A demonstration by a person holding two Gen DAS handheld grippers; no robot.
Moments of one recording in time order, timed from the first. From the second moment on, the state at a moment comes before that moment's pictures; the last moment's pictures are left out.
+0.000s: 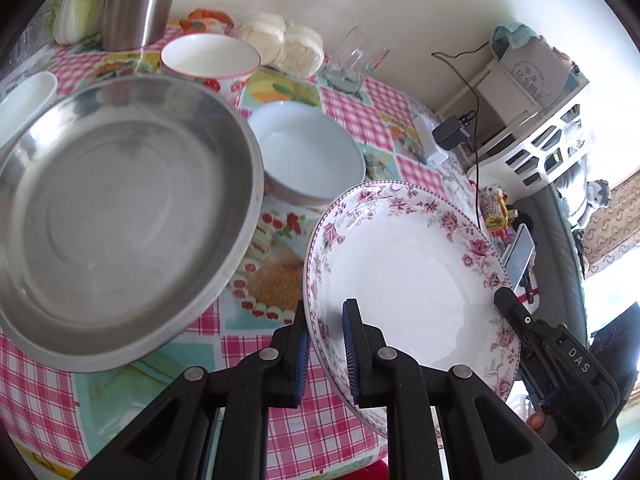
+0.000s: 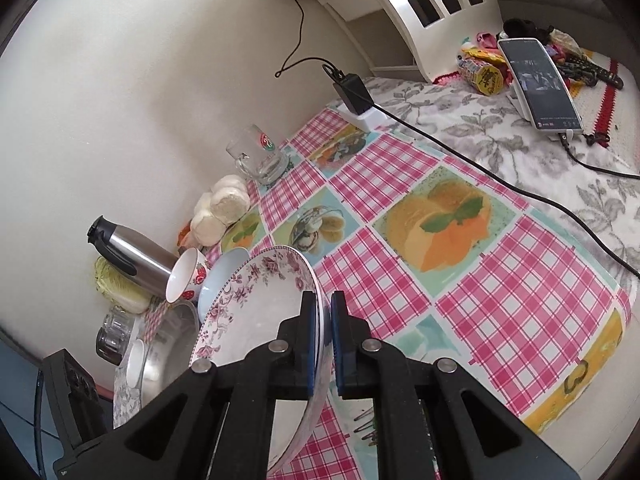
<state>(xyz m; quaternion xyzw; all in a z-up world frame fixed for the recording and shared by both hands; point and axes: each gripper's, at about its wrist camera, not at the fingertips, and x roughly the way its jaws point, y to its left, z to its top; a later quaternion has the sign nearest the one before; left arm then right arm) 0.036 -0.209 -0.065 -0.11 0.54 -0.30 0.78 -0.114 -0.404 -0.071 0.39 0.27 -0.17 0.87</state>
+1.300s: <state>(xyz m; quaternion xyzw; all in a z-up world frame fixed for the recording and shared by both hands) 0.116 -0.073 -0.081 -0.15 0.52 -0.20 0.81 0.010 -0.294 -0.070 0.35 0.33 -0.08 0.87</state>
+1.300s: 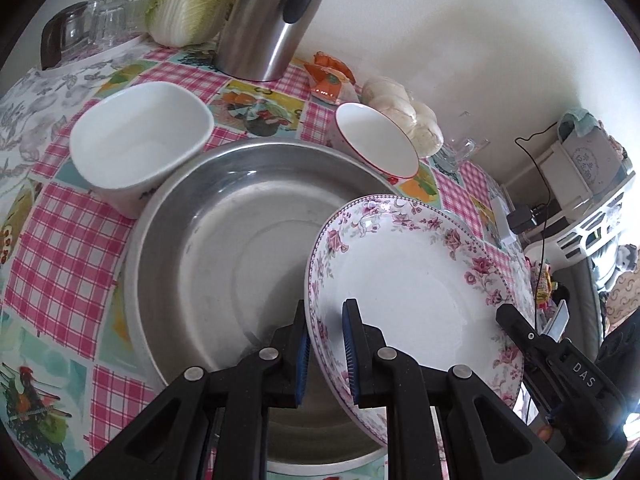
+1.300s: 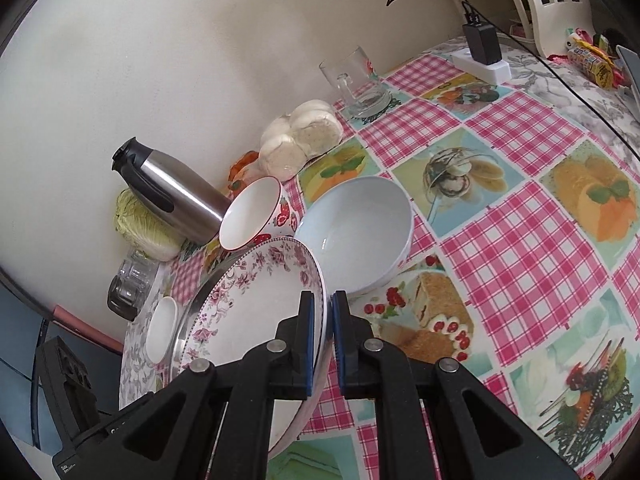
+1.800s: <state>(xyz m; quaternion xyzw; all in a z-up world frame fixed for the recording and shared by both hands) 0.135 -0.037 -0.096 -0.16 0.52 -0.16 0.82 0.049 -0.262 -0.087 0.35 0.37 -0.05 0.86</state>
